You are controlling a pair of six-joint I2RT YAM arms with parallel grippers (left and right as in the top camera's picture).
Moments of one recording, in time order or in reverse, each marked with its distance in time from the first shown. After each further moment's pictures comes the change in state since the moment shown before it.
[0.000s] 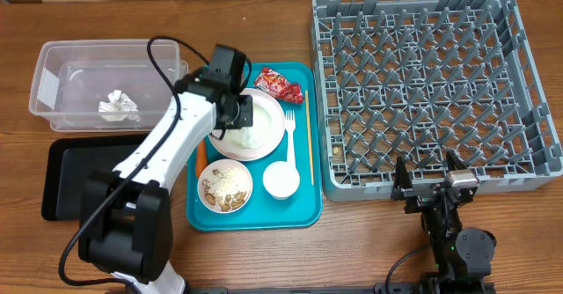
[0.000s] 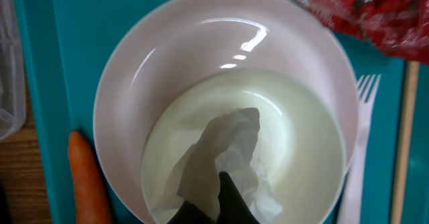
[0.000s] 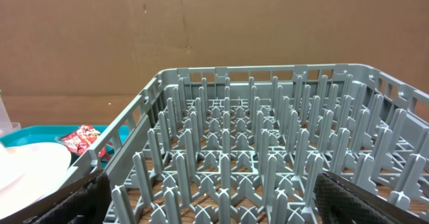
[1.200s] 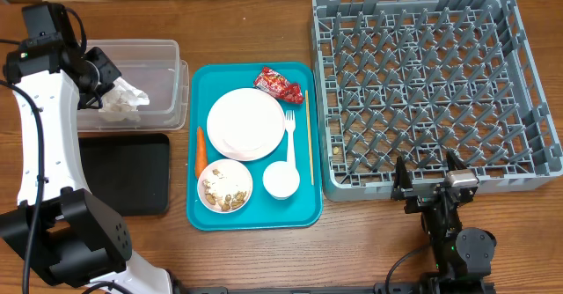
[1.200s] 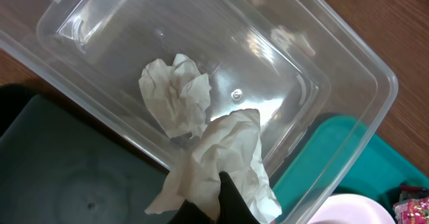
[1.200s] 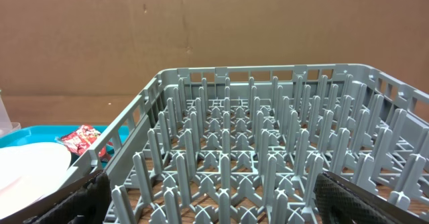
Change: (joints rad) left arm 0.605 -0.004 0.327 -0.204 0.018 -0.107; right arm 0.000 0.000 0.000 0.000 0.000 0.000
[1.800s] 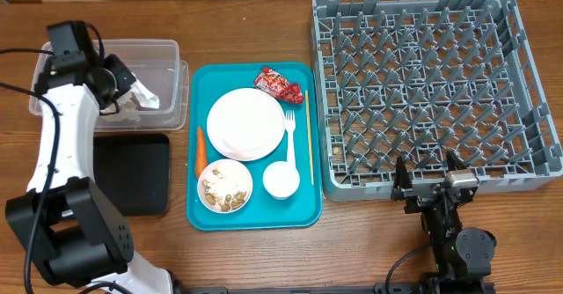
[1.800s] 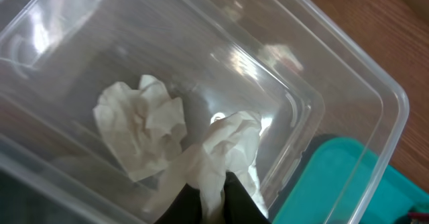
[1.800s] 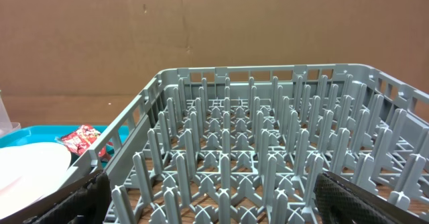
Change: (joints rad) left arm -0.025 -0.006 -0.240 0.341 0.027 0.000; right arm 0.000 0.000 0.000 0.000 0.000 0.000
